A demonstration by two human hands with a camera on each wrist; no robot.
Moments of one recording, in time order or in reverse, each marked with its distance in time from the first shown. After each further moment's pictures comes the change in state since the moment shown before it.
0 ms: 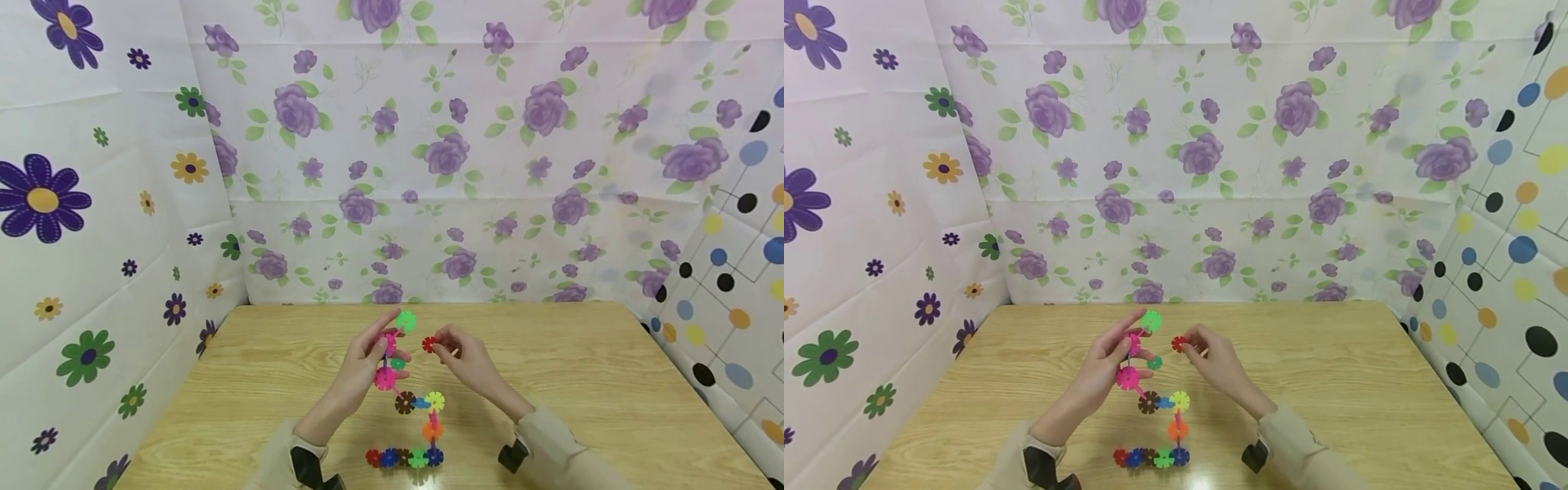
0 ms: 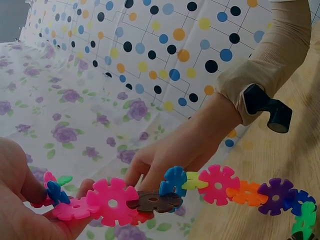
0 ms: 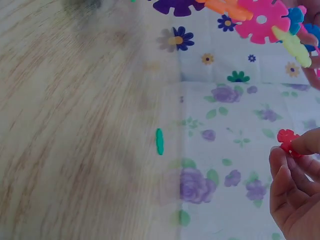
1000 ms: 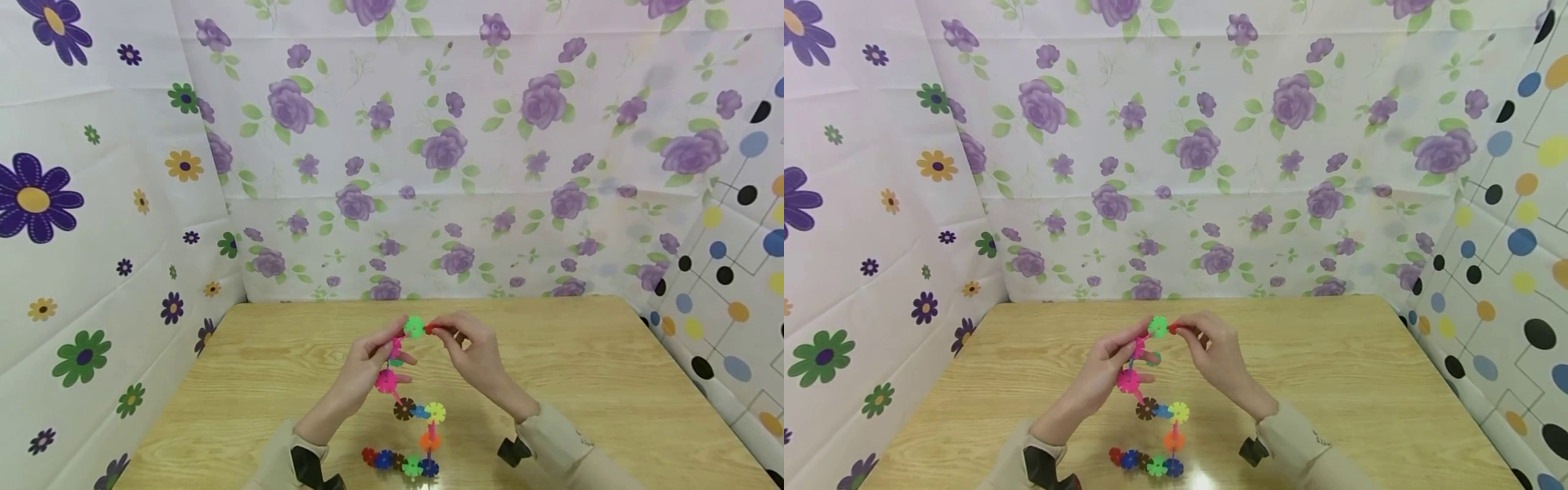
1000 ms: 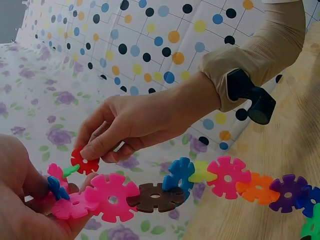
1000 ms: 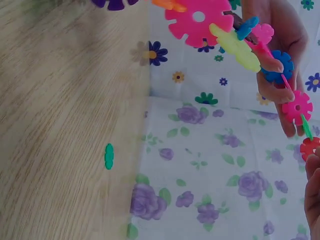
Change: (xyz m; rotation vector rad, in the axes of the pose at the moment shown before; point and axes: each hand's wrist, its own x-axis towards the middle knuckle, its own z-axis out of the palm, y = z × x) left_hand -0.001 -0.001 0.007 -0.026 -0.060 -0.050; right_hand 0.002 -0.044 -0.017 -0.076 0.300 -0.499
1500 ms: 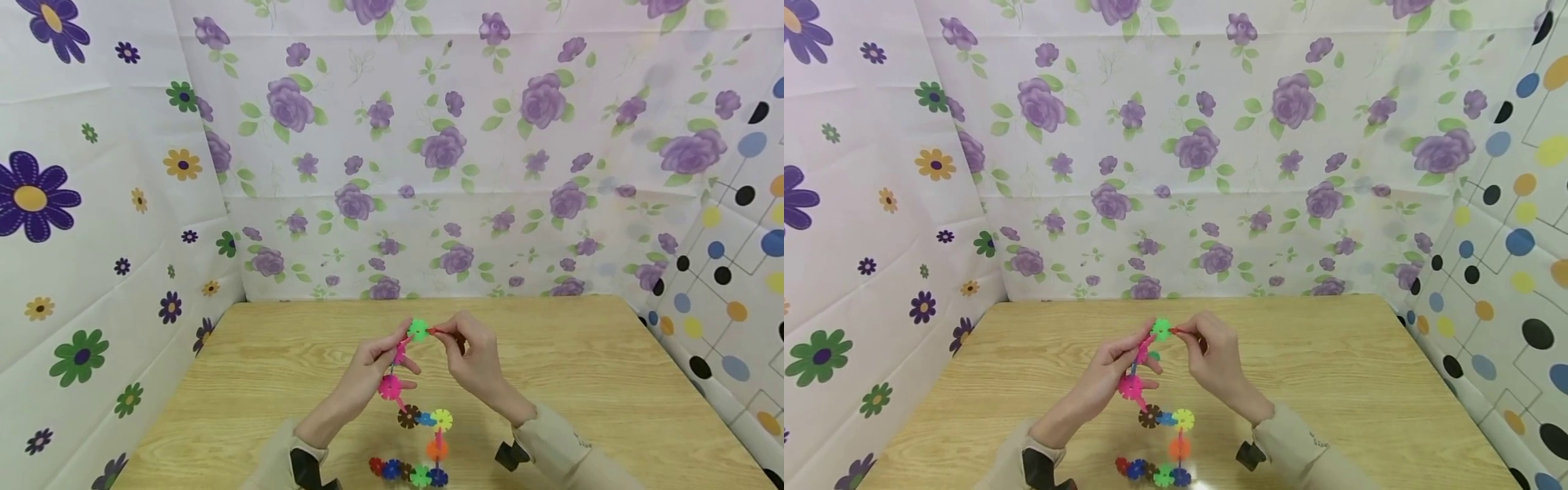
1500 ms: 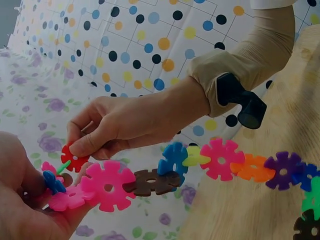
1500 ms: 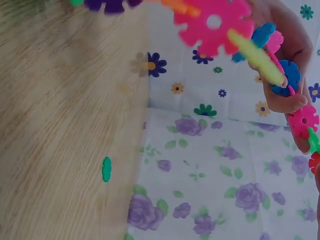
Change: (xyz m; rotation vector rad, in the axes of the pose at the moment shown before) left_hand -0.003 0.001 0.006 0.037 -0.069 0.029; right_hand 0.002 -0.011 0.000 -0.017 0.056 -0.078
